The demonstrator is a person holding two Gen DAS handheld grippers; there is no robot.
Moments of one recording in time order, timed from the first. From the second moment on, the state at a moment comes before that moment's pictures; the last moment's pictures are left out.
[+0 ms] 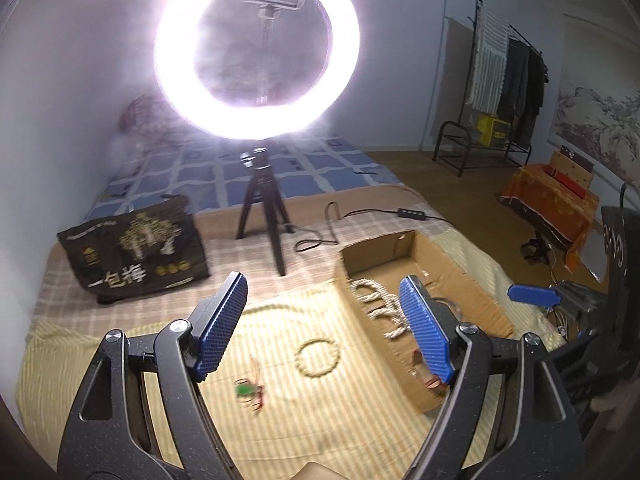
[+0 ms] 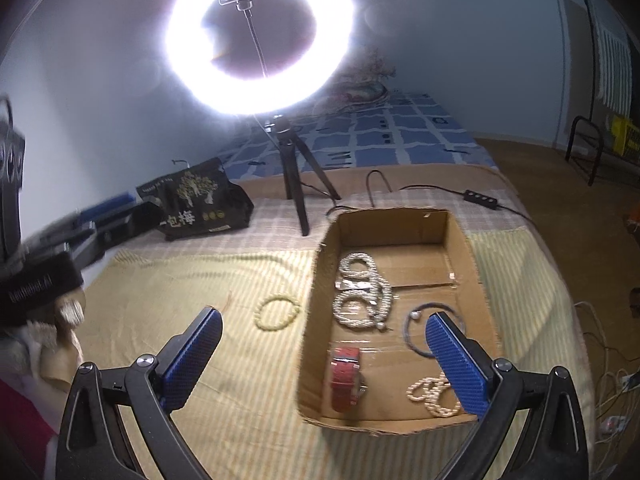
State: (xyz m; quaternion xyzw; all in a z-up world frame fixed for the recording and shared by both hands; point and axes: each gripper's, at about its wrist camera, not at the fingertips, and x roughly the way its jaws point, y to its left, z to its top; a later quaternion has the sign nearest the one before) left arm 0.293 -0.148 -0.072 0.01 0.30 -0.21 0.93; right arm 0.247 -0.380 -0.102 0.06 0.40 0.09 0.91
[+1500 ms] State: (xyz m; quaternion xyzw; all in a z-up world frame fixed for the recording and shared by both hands) left arm 0.322 -0.080 -0.231 -0.03 0.44 -0.21 0.87; right arm 0.380 -0.259 -0.245 0.06 0.61 0.13 0.78
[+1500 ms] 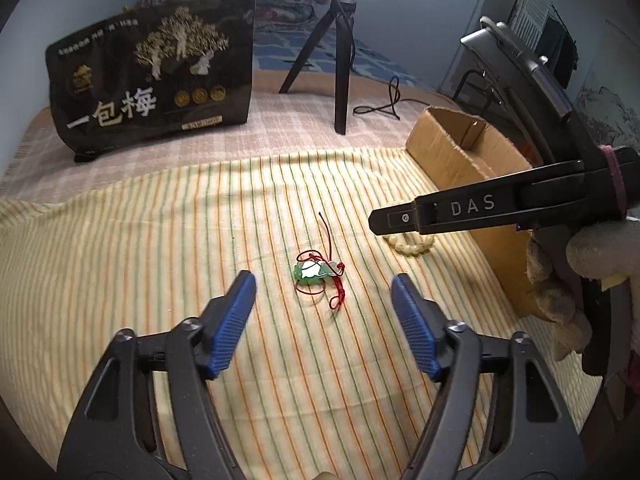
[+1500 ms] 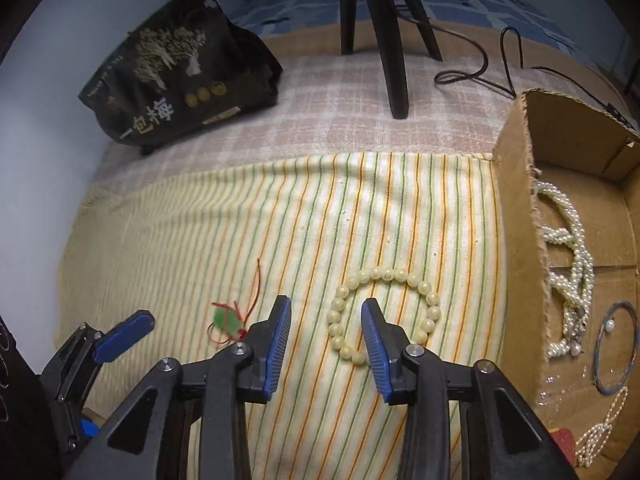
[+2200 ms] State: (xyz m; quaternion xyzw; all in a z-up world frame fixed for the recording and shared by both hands) left arm 0.348 -0.095 -0.262 -0.02 0.46 -0.19 0.87; right arm 0.392 -0.247 -0.262 0.00 0.61 0.11 0.79
